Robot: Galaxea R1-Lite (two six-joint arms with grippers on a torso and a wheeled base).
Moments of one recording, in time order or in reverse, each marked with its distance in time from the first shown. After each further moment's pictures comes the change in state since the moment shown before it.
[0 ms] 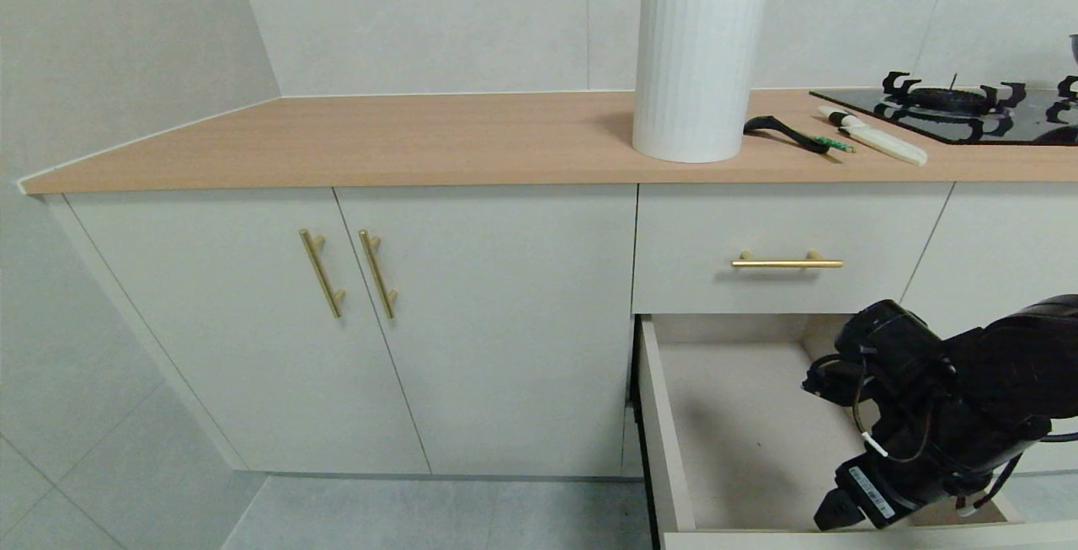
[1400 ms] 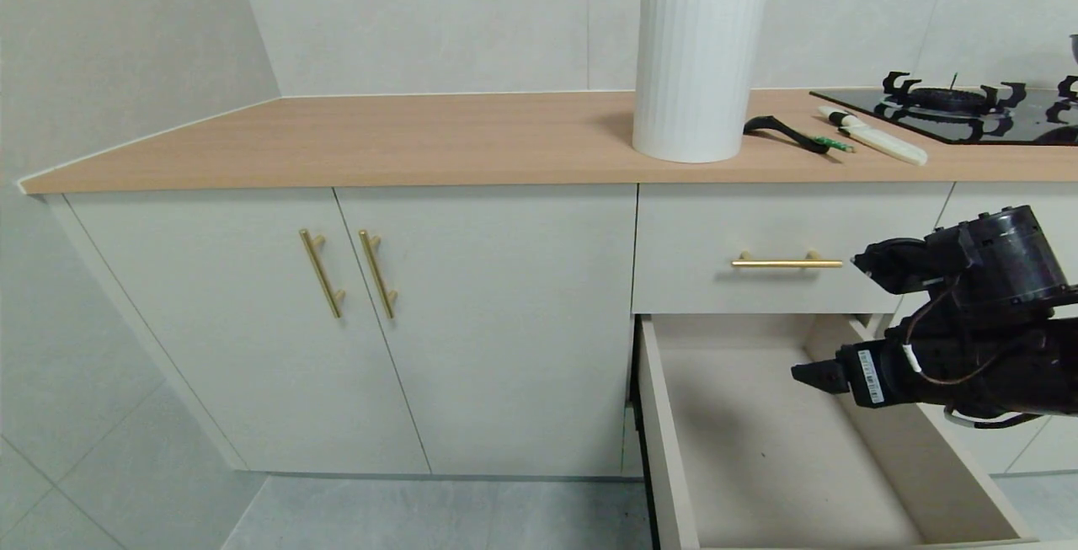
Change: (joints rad) left arm 0.000 0.000 0.000 0.000 0.000 0.000; right arm 0.009 -0.234 0.036 -0.412 -0.095 0.114
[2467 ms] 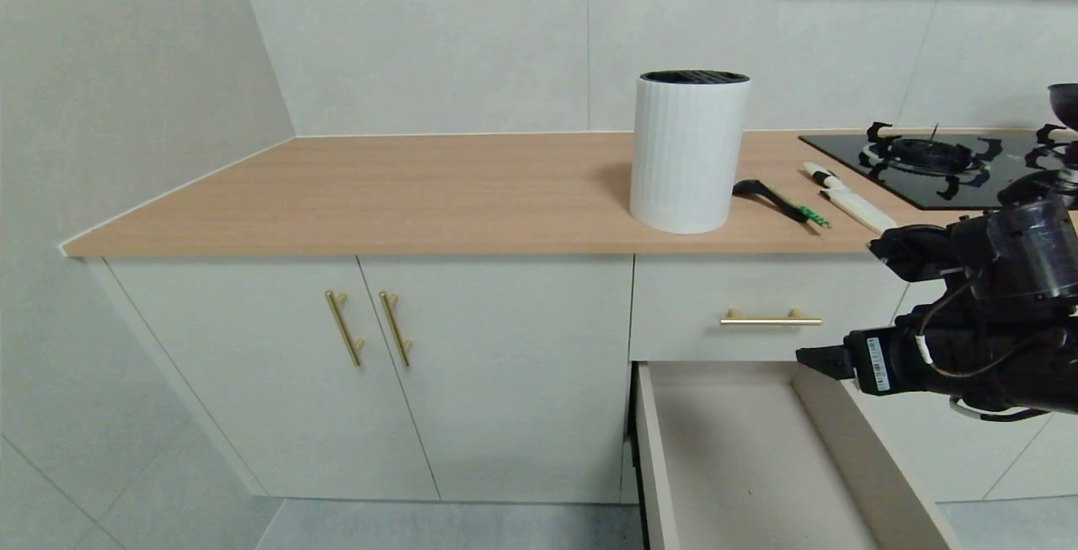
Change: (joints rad) left arm 0.000 0.000 0.000 0.000 0.000 0.000; right arm -0.001 -0.031 0.018 -0.062 -0.019 0.000
